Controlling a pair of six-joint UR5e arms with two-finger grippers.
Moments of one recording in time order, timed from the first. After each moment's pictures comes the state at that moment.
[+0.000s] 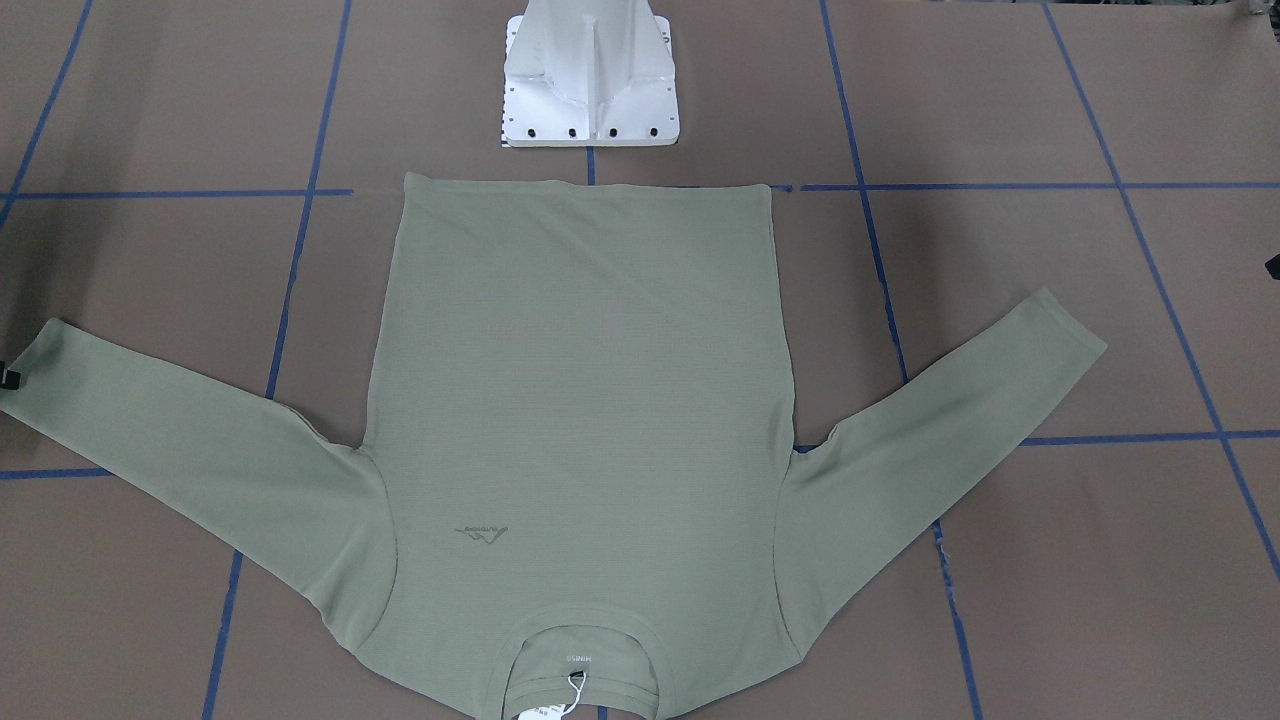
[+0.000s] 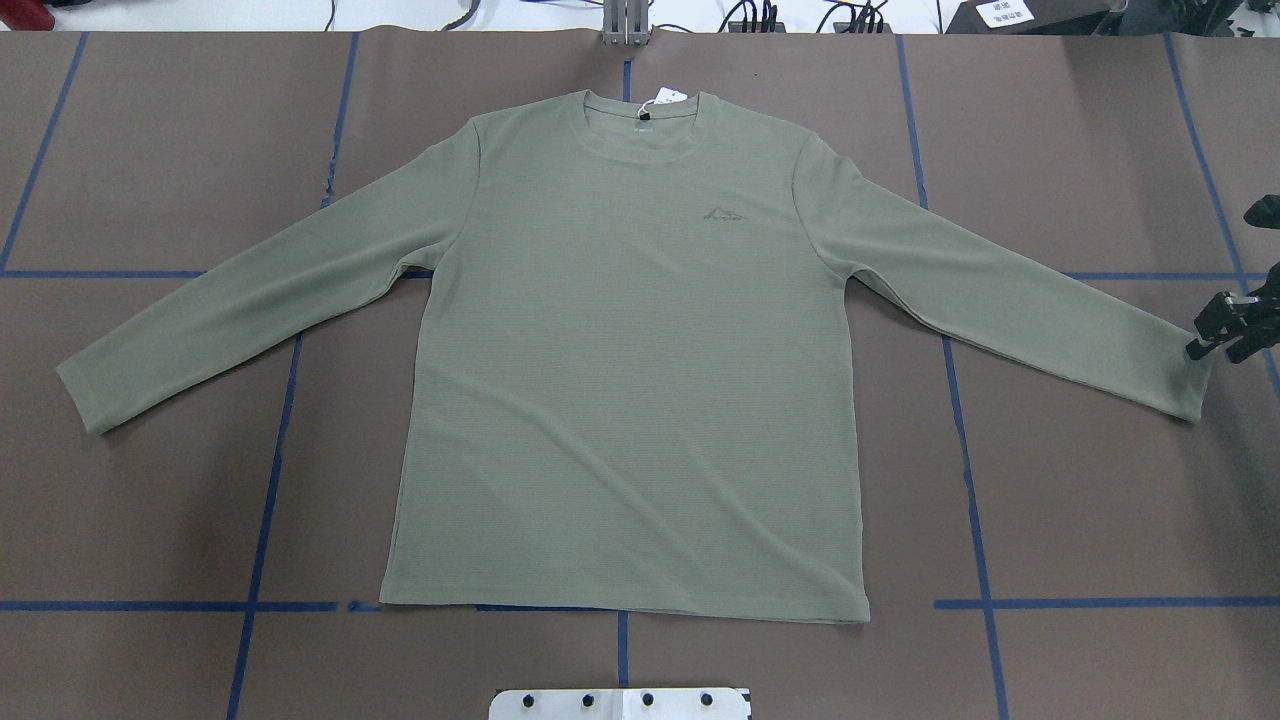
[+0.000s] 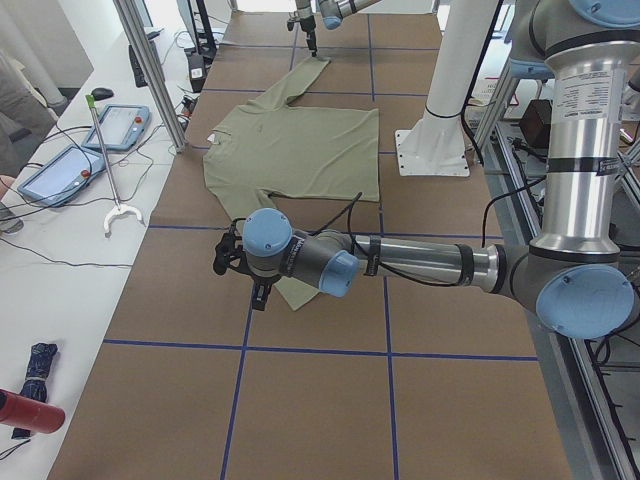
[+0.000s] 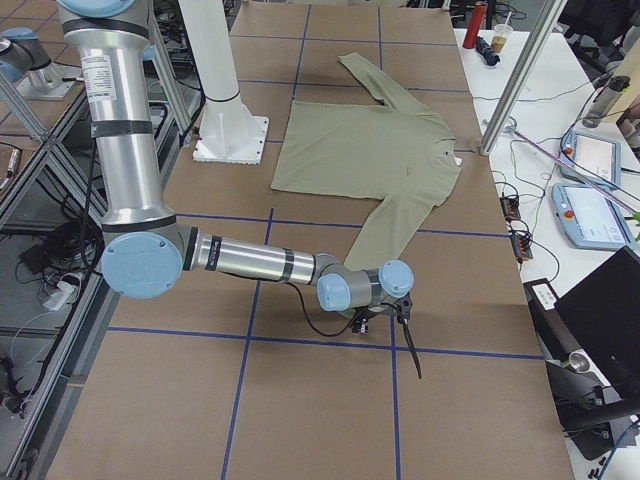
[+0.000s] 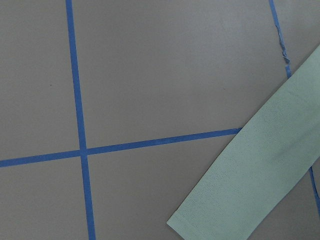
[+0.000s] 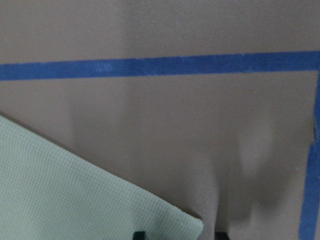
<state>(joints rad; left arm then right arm) -1.52 -1.55 -1.66 -1.90 -2.54 -0.20 1.24 -1.46 1.24 -1.27 2.47 0.32</state>
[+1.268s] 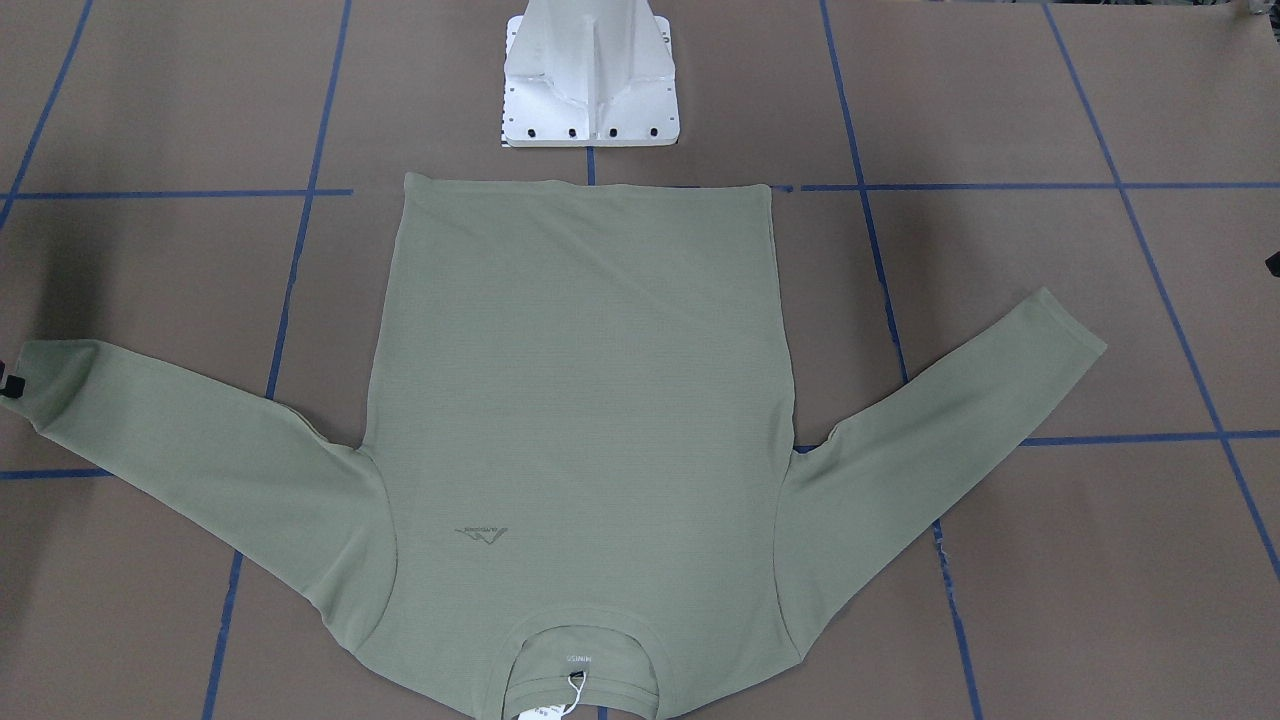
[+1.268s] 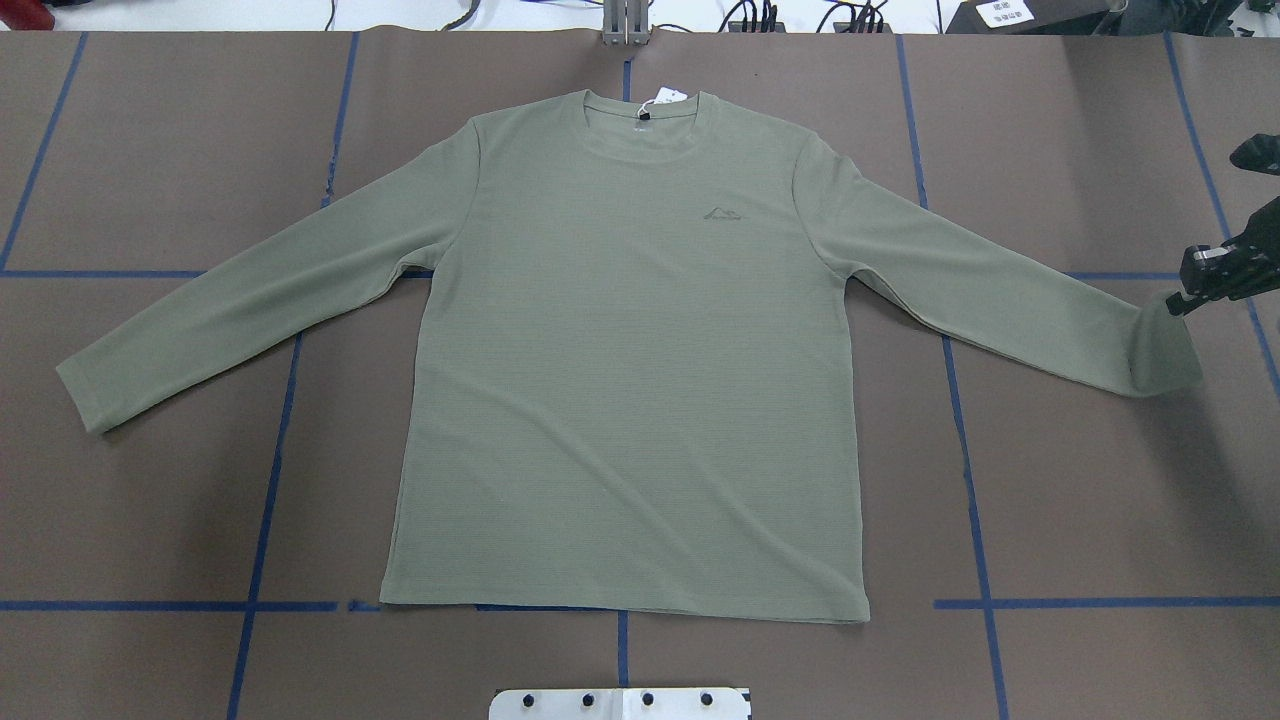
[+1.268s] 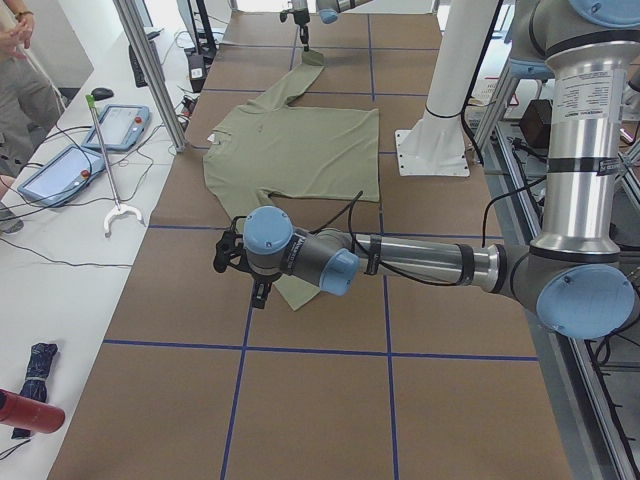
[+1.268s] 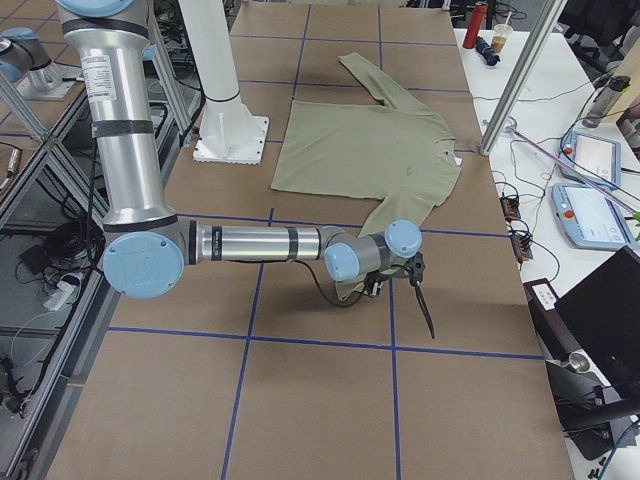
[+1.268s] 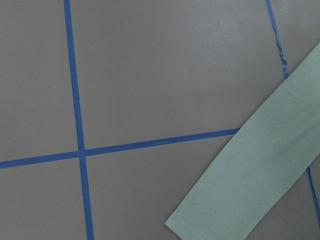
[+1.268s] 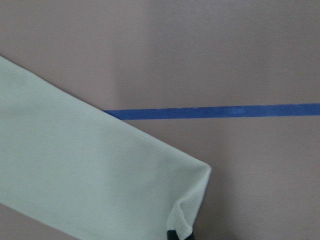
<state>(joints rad) -1.52 -1.55 -1.67 -1.90 -2.55 -0.20 1.23 -1.45 1.48 -1.29 2.51 0.52</state>
